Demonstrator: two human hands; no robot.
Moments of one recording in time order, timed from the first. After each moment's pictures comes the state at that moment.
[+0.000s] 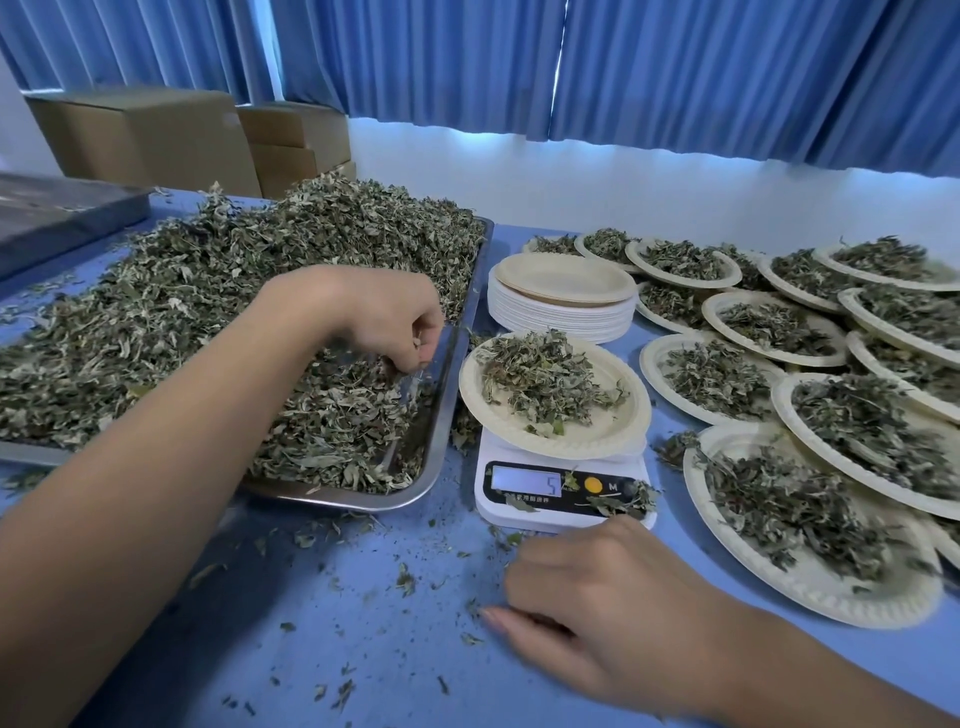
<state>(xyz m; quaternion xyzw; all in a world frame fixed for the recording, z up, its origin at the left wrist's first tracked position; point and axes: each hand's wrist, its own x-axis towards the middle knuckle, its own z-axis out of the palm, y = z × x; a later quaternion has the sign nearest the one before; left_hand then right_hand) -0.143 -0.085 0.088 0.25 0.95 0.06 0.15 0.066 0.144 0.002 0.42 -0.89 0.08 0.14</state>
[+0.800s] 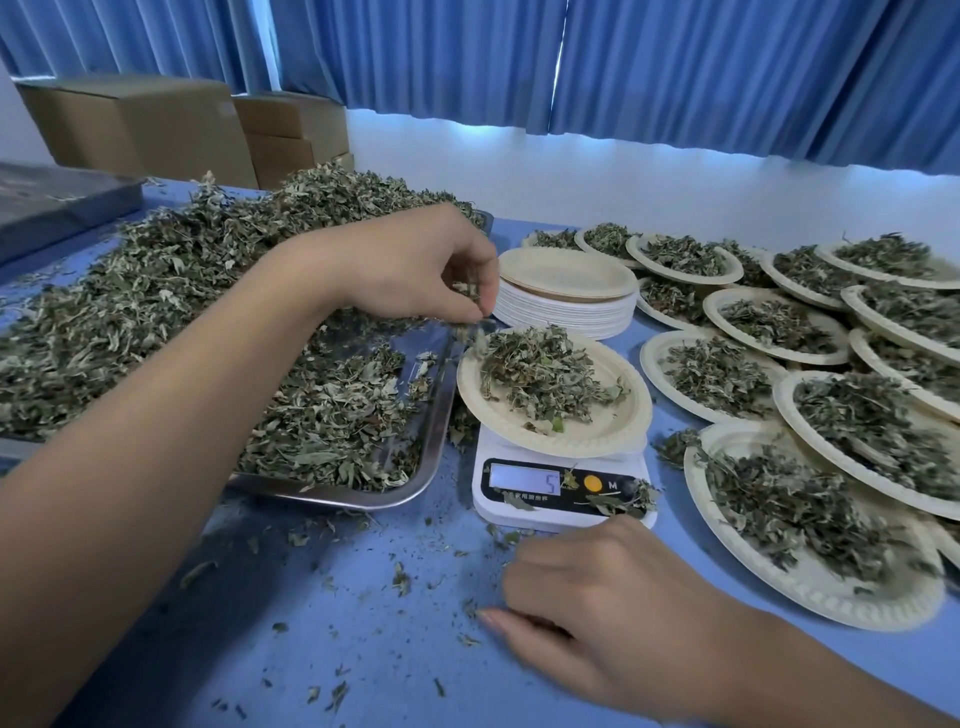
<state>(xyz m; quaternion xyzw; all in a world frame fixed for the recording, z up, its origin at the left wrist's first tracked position) -0.117 -0.066 0.117 0.39 0.90 0.21 0.00 0.065 0.146 0.000 0.43 -0.89 0.08 0.13</state>
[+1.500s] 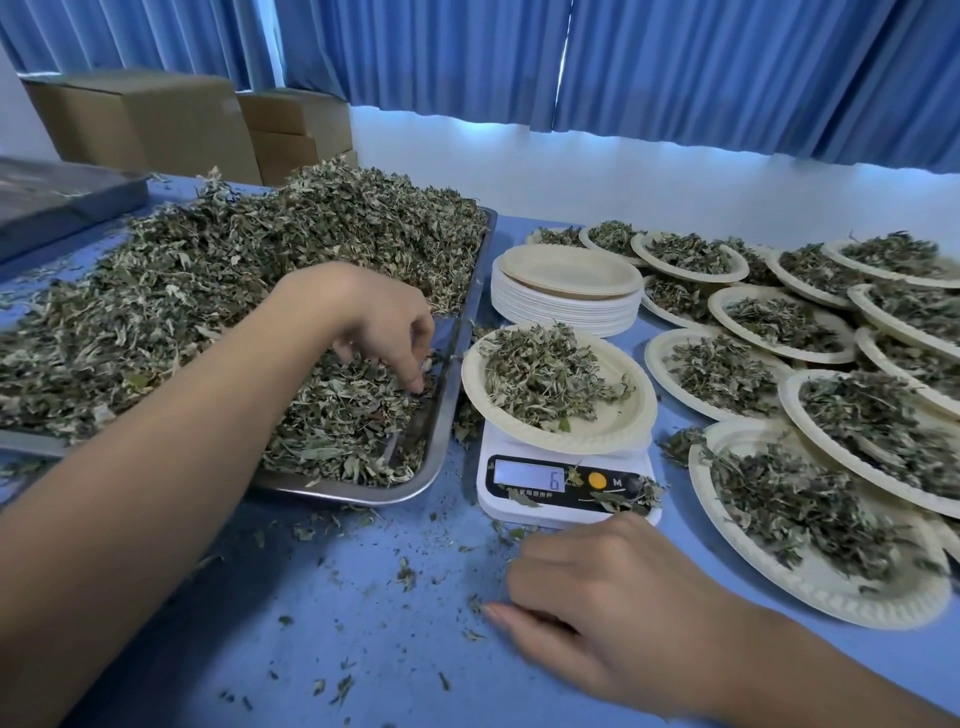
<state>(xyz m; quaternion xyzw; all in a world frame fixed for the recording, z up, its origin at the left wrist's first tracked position) -0.150 -0.084 0.075 0.19 0.96 -0.01 0.22 0.064 0.148 -0.005 0.42 -0.89 0.08 0.13</state>
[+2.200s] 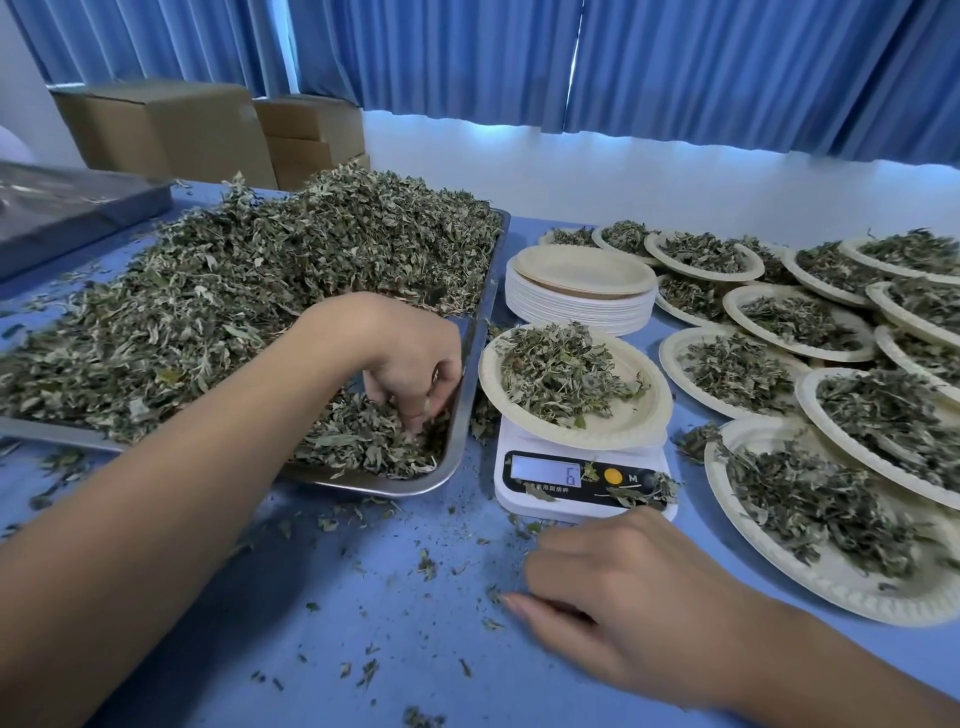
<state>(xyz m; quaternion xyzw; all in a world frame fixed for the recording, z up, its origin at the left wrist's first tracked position) -0.105 -0.073 0.073 0.21 0.94 0.02 0.26 0.065 0.145 -0.001 0.43 -0.89 0.07 0.13</state>
